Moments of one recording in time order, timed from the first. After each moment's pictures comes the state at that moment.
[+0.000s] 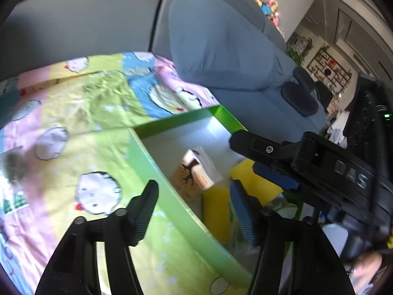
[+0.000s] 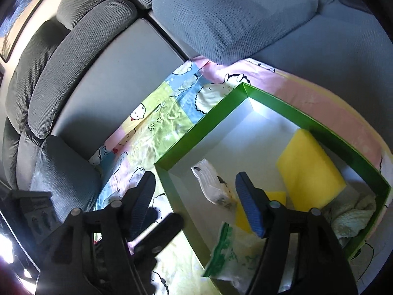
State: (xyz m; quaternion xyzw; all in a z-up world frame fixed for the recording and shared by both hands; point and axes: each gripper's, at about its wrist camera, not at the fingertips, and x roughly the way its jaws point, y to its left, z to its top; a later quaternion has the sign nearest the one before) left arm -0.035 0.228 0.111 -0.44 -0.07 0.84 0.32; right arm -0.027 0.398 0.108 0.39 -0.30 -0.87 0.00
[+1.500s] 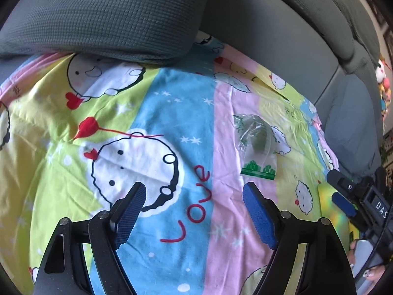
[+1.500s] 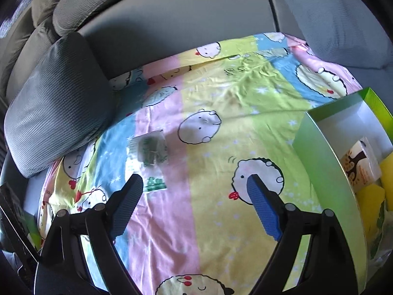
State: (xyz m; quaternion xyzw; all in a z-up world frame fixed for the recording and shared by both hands) left arm -0.026 -0.063 0.044 -0.47 -0.23 0.85 -0.01; right arm -0.077 0.189 0.079 0.45 -0.11 -0.88 0.09
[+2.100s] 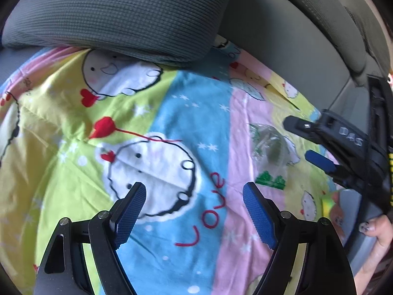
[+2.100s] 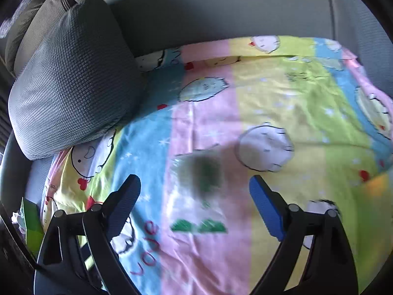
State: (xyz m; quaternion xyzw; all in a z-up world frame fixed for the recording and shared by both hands) left arm -0.028 -0.083 0.045 -0.47 -0.24 0.85 -0.04; right arm -0.146 0.095 0.070 0.49 -0.06 -0.85 0.17
